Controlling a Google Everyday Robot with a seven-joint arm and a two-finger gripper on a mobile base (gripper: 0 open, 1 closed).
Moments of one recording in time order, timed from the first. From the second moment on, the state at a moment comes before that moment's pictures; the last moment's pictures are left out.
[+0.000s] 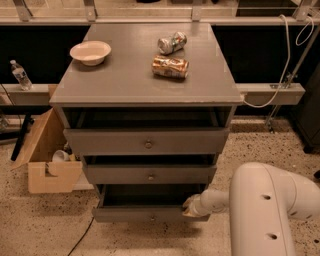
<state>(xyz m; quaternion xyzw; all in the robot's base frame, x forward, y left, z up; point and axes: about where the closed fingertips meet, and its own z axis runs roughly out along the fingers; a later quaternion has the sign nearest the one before) 0.593 -0.133 0.202 -0.65 0.72 0.04 0.24</state>
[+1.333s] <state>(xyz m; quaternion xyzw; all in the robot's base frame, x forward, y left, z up) 0.591 -0.128 0.200 -0.66 0.71 0.05 0.24</state>
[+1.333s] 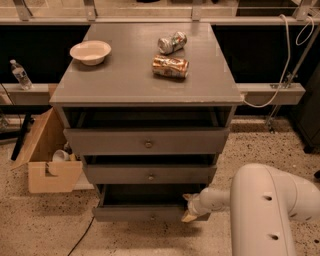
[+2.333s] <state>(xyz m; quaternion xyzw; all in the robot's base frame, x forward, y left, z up) 0.534 -0.120 0.167 -0.73 0.67 0.13 0.11</state>
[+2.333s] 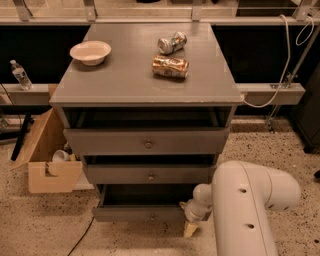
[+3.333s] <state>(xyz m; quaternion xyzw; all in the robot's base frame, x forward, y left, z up) 0.479 -0.139 0.184 -0.73 0.66 0.18 0.06</state>
